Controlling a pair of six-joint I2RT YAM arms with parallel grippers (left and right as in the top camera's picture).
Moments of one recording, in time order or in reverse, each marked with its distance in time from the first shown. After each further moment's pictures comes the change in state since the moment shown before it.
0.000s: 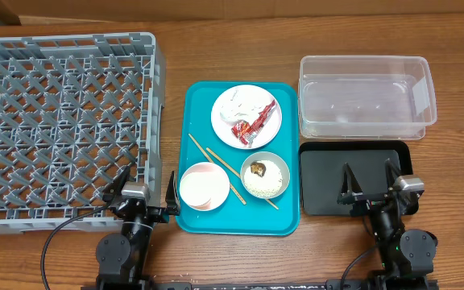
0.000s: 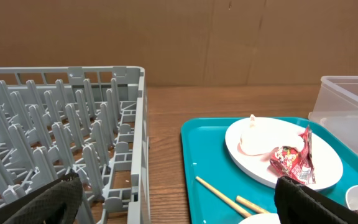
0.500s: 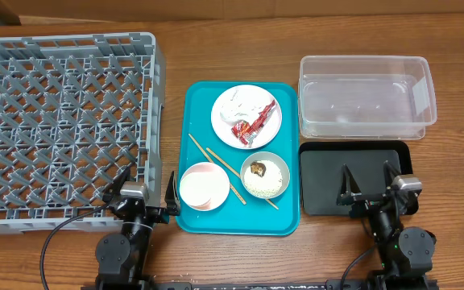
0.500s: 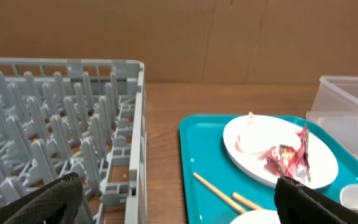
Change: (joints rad) left arm 0.000 0.003 0.020 -0.039 0.000 -0.027; right arm 0.000 0.003 0.010 -0.070 0.000 0.001
